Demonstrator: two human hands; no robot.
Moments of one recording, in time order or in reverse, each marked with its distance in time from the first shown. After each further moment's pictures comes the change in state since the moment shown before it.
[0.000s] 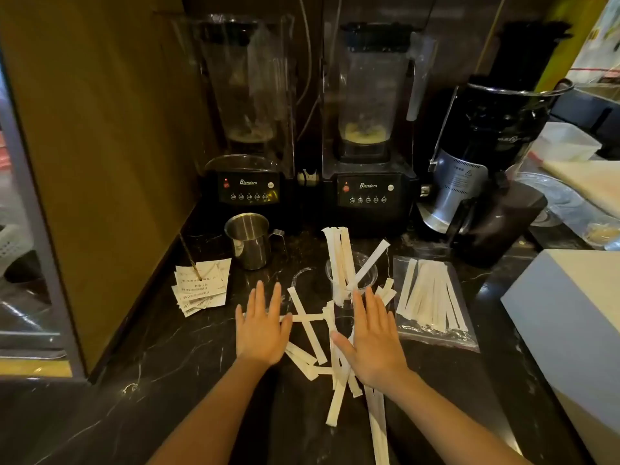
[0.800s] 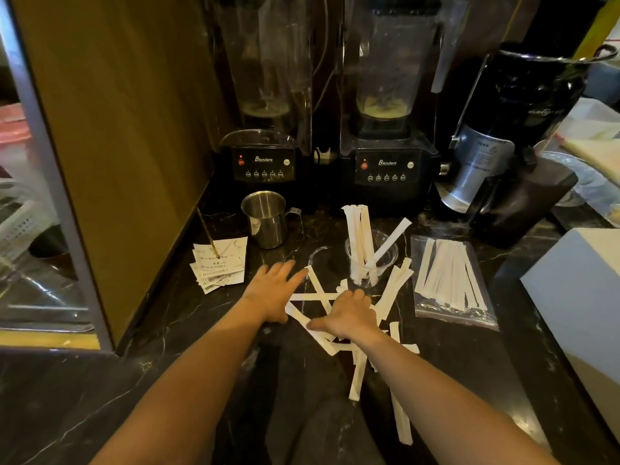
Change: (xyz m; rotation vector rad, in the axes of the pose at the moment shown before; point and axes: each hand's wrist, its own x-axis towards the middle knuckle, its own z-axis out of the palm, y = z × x) left_hand 0.030 -0.025 -0.035 0.497 -0.221 0.405; right_hand 0.041 -0.056 0.023 0.099 -0.243 0.254
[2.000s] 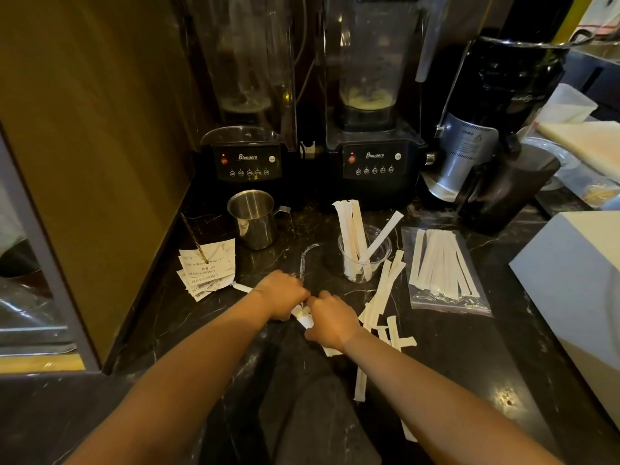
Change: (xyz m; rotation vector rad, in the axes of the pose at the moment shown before) left_hand 0.022 0.010 -0.011 0.240 -0.054 0.322; right_hand -0.003 -0.010 0.011 -0.133 -0.006 -0.327
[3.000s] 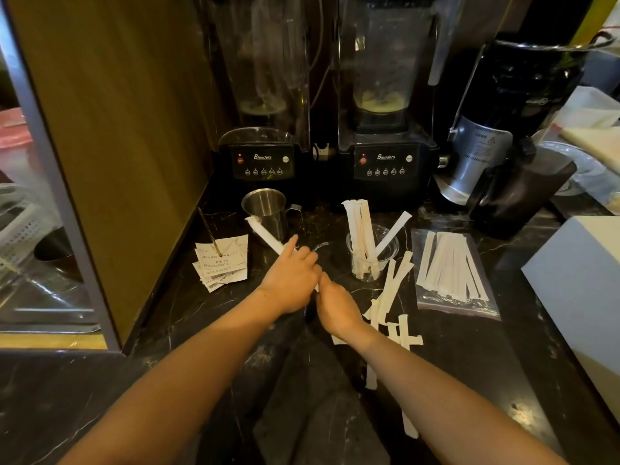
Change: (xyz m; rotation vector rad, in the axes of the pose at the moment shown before) left_hand -0.032 0.019 -0.028 0.069 0.308 -0.230; right_hand -0.008 -0.008 -0.009 0.289 0.210 -0.054
